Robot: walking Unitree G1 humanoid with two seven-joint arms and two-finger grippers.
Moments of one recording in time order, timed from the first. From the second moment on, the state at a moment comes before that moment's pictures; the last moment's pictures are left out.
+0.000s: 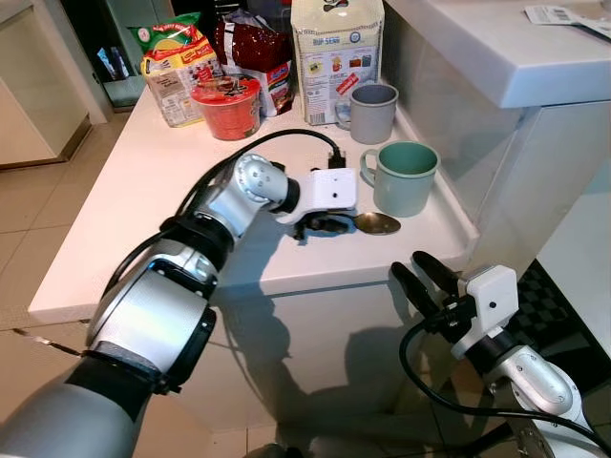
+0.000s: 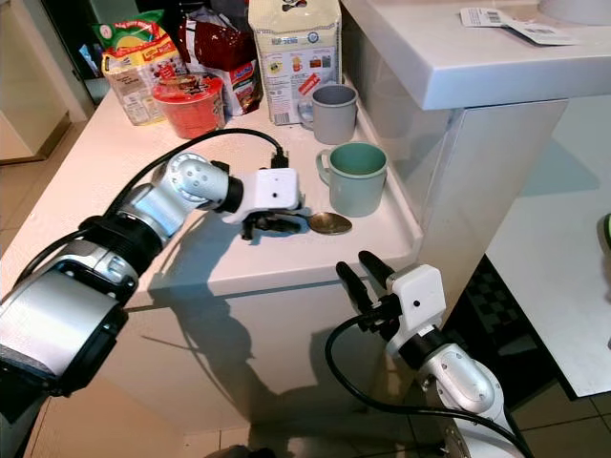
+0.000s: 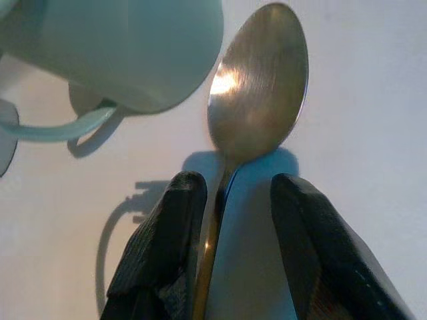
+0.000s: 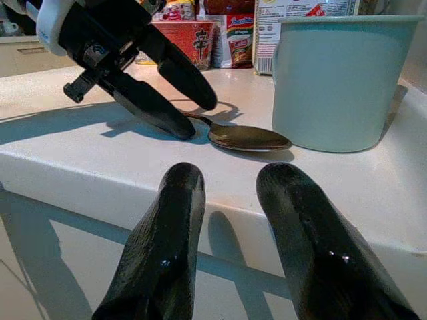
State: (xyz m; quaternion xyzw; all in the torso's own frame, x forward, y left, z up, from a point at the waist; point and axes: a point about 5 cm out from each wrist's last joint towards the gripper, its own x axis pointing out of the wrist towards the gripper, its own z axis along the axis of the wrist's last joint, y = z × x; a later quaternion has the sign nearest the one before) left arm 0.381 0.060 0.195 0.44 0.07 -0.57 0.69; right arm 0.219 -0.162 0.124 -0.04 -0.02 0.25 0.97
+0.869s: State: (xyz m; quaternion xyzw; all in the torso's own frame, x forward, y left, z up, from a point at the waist) left arm 0.383 0.061 0.190 0.42 0.10 -0.55 0.71; right arm 0.218 -0.161 0.124 -0.04 -0.02 0.25 0.97
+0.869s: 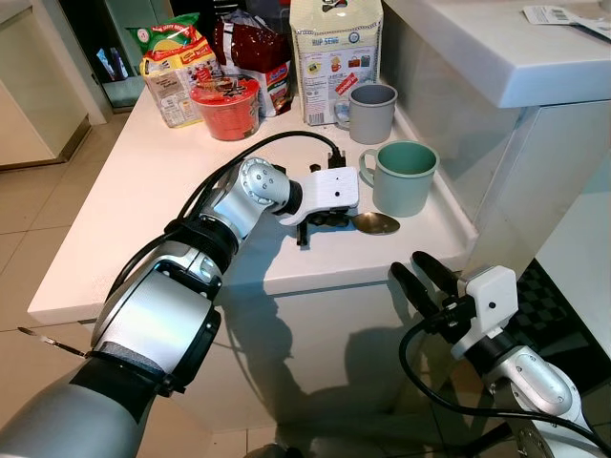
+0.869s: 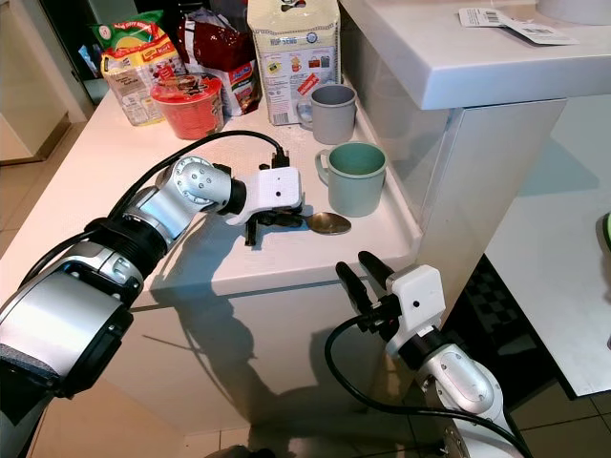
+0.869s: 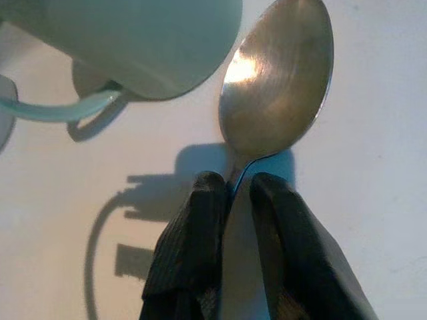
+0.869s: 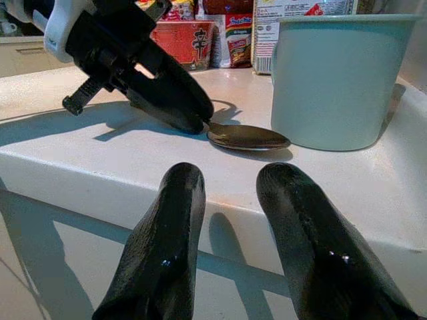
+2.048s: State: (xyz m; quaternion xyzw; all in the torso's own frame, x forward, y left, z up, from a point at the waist) left arm 0.393 0.064 0.209 0.35 0.08 -0.52 0.77; right arm 0.210 -0.154 0.123 -0.03 -0.03 0.25 0.97
